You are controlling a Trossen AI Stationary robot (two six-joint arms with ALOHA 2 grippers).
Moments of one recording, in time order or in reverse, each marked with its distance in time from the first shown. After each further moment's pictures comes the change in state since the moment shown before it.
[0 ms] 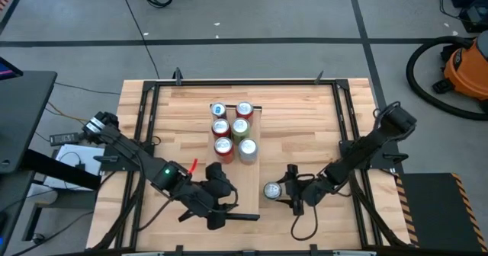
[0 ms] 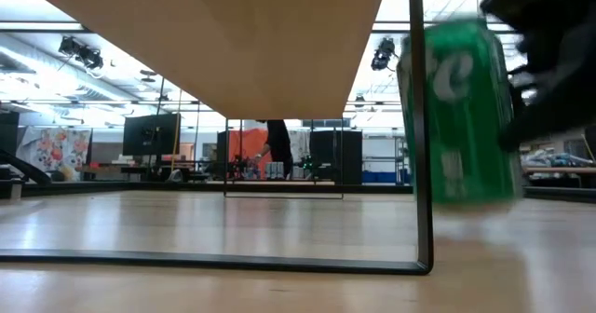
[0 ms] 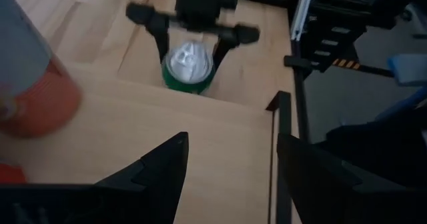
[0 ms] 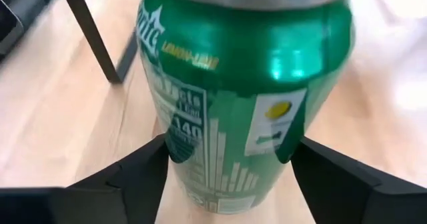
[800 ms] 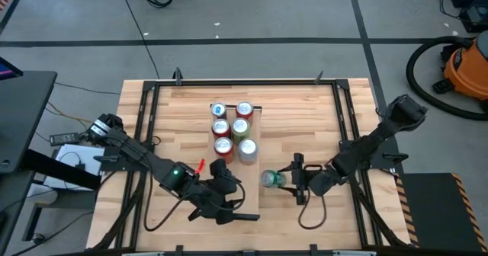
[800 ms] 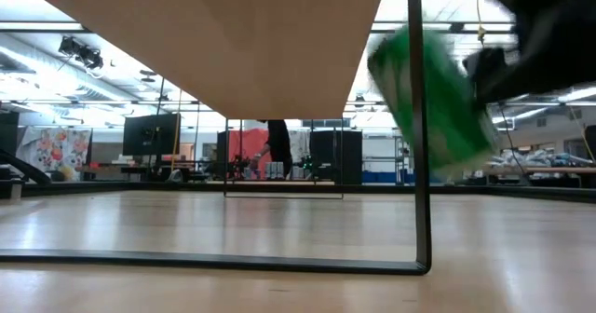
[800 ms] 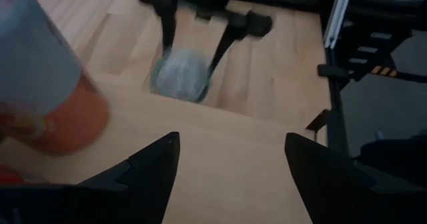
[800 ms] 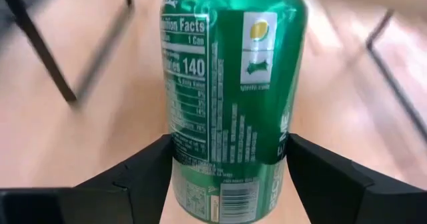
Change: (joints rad) left arm 0.034 0.052 -0.001 0.026 -0.077 0.037; right arm -0.030 -0.200 -0.079 -0.050 0.101 -0.083
